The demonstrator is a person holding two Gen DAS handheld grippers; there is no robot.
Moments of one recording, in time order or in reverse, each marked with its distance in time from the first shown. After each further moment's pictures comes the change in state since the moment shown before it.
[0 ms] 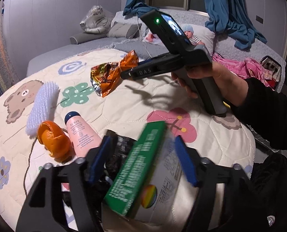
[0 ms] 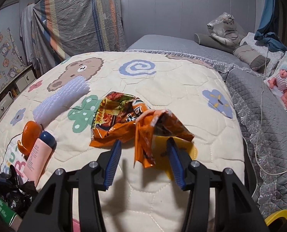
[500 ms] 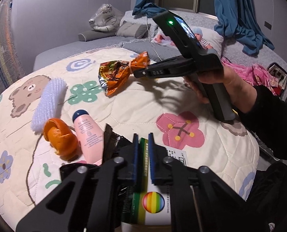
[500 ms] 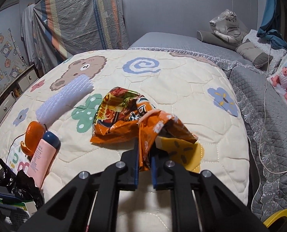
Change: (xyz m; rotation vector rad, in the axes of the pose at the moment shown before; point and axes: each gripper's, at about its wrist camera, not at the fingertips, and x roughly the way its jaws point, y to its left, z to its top) left arm -0.005 0.002 0.001 -0.051 -0.014 0.054; right arm -0.005 0.007 0.000 -0.008 0.006 0.014
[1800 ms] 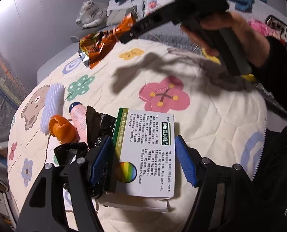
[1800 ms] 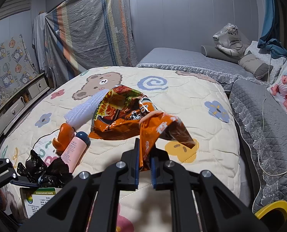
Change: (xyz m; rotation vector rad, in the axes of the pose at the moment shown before) left arm 0.002 -0.045 -0.019 0.251 0.176 0.125; right arm -0.069 0.013 -0.012 -0.004 -0.105 0.054
